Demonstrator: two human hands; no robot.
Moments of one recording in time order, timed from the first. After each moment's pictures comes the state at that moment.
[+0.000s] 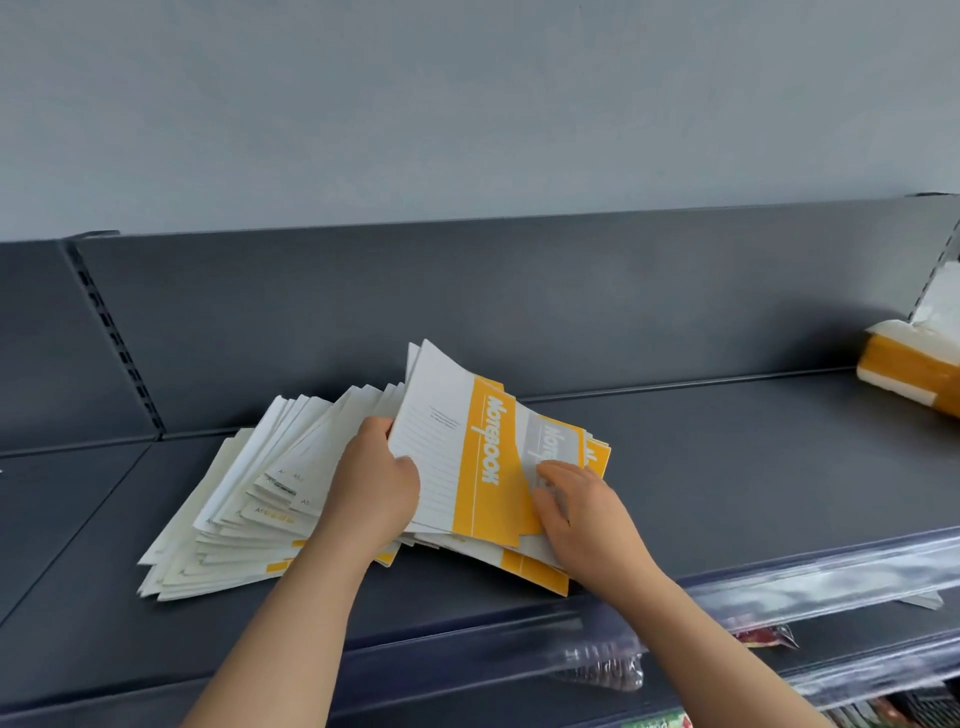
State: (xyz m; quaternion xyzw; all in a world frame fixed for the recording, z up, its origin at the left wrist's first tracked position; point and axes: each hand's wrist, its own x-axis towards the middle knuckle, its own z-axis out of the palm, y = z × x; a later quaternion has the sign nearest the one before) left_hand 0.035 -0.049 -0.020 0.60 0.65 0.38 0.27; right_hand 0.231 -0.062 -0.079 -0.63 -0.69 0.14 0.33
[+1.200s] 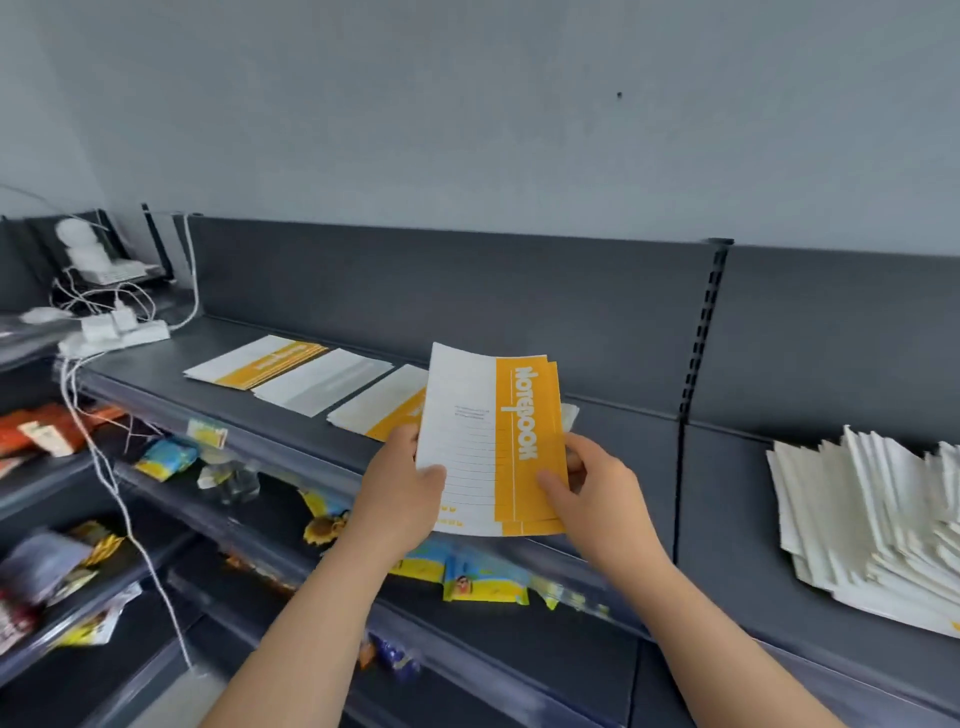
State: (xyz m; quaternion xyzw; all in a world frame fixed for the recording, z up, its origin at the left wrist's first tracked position) left_hand -0.453 -0.227 -0.010 0.43 0.75 0.48 0.16; right_hand -0.291 -0.132 -0.031 -0.40 -0.78 0.32 0.35
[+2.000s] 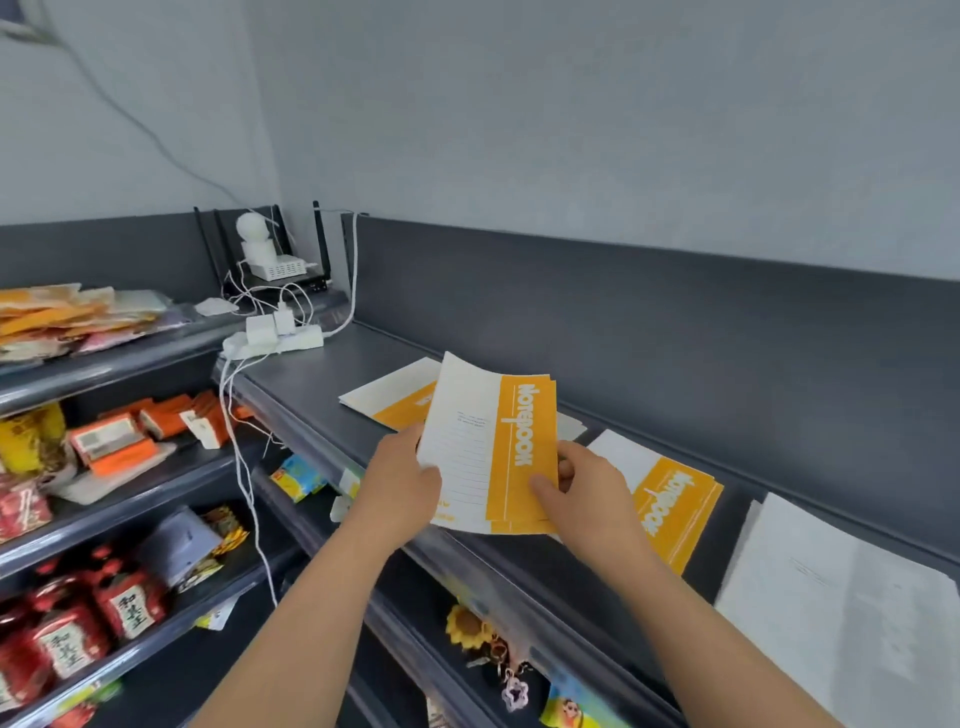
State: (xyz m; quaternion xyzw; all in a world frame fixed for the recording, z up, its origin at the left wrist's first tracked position) left_hand -0.748 -0.208 -0.016 0.36 0.80 0.47 0.08; right_hand -0.622 -0.075 -0.042 -0.32 -0.85 0.32 0.27
